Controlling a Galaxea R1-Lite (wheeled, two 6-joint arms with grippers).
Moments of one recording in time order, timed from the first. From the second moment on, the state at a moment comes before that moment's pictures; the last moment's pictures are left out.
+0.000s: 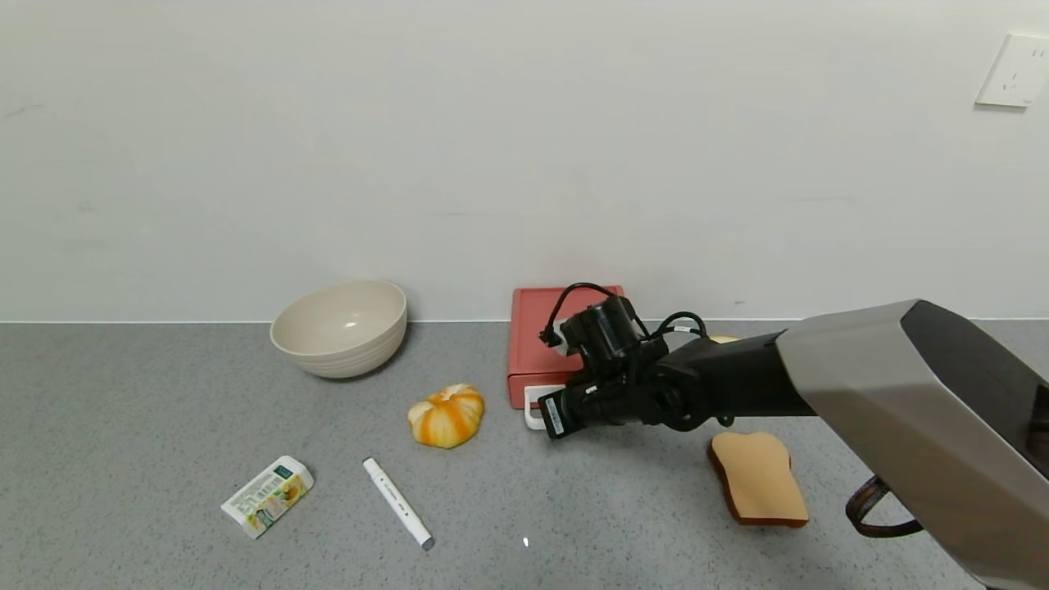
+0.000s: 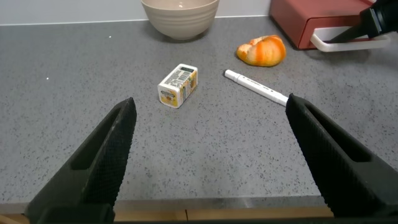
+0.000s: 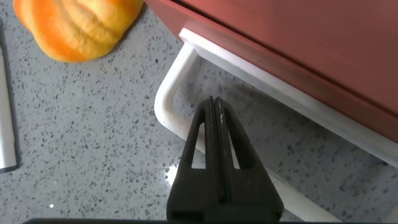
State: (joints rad) left arm 0.00 0.00 0.00 0.00 0.02 -0.01; right arm 0.65 2.41 -1.73 0.06 0.09 0.16
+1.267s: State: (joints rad) left arm 0.00 0.00 0.00 0.01 0.02 -0.01; right arm 0.74 2.27 -1.53 0.22 0.14 0.29
